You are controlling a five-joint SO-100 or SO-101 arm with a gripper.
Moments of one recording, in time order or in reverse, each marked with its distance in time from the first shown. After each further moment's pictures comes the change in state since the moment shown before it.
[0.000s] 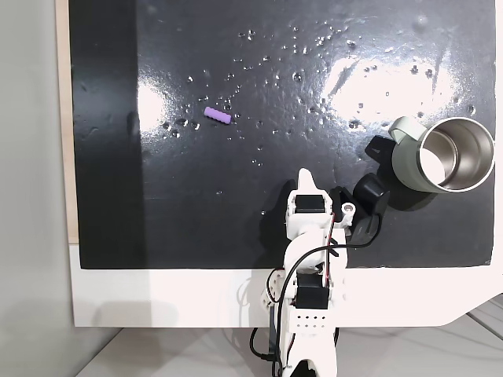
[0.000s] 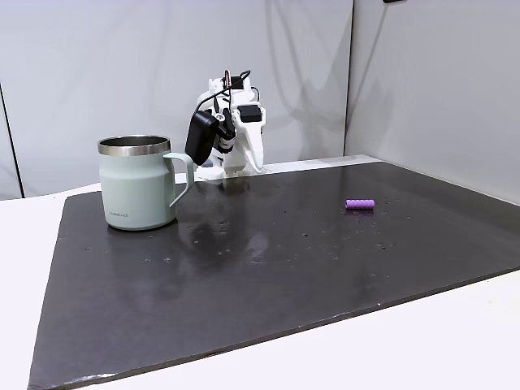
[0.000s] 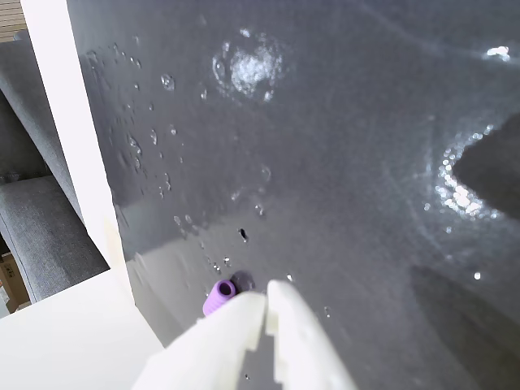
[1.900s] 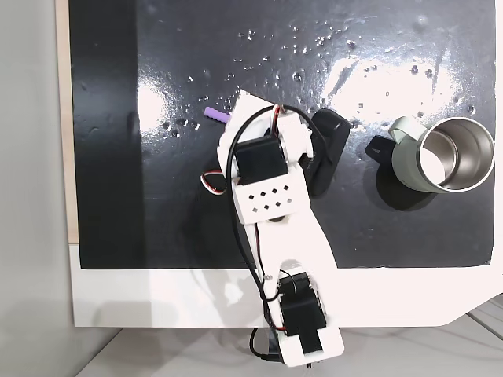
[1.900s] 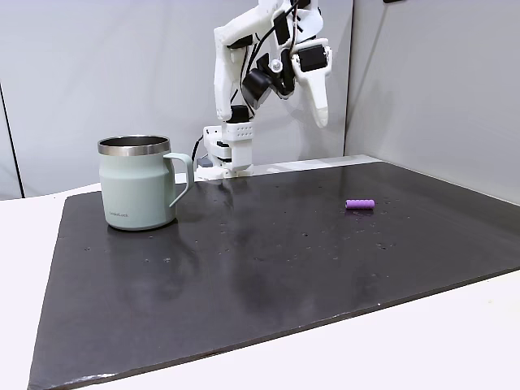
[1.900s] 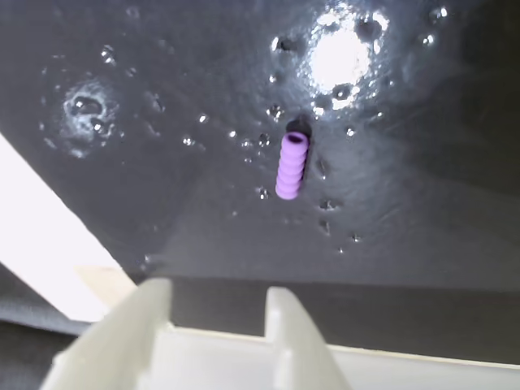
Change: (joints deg) arm -19.2 -97.5 -98.2 33.5 40.0
